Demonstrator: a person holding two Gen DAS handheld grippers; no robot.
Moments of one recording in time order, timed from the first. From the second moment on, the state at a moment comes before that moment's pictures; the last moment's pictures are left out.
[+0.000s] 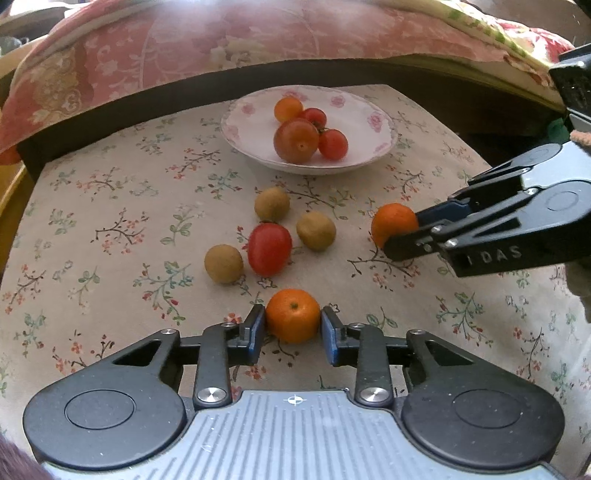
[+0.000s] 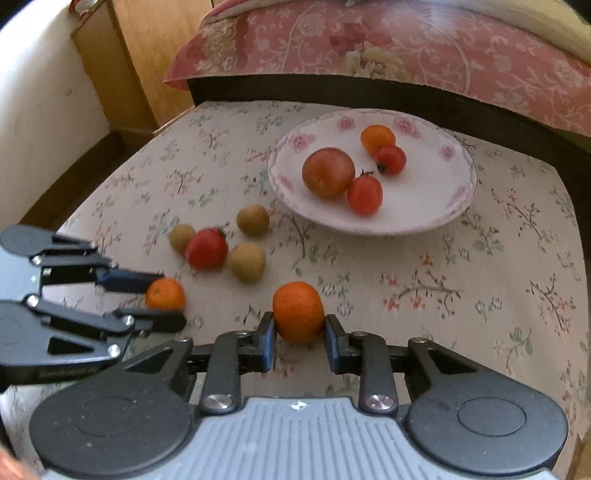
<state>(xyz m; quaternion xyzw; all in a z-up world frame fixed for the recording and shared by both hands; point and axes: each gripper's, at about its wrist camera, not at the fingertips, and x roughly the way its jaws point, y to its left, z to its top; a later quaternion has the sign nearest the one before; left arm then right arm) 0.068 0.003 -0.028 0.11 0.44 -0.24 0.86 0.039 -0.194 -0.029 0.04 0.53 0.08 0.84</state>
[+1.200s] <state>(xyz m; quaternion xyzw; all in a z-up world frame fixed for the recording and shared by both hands) 0.067 -0.005 -0.034 0.13 0.44 -0.24 0.86 0.037 -0.187 -0.033 0.02 0.52 0.08 0.85</state>
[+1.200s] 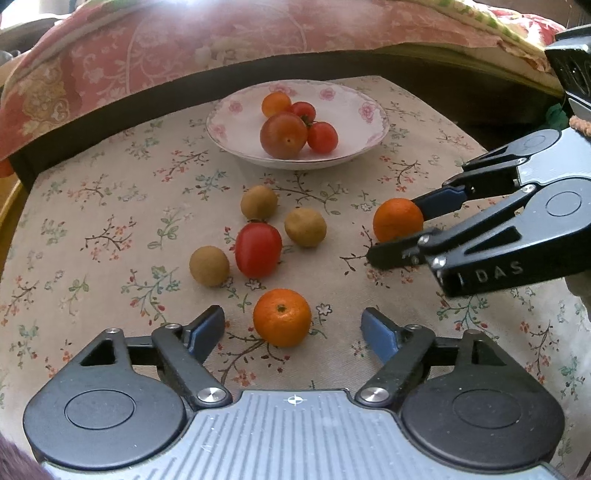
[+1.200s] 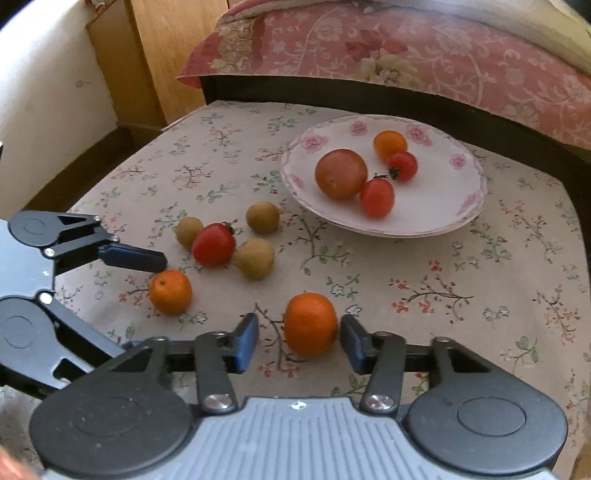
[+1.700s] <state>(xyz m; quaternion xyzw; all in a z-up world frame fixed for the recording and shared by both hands) 0.065 -0.014 -0.026 0.15 0.44 -0.25 0.85 0.038 -0.189 -0.031 0.02 0.52 0.07 0.85</state>
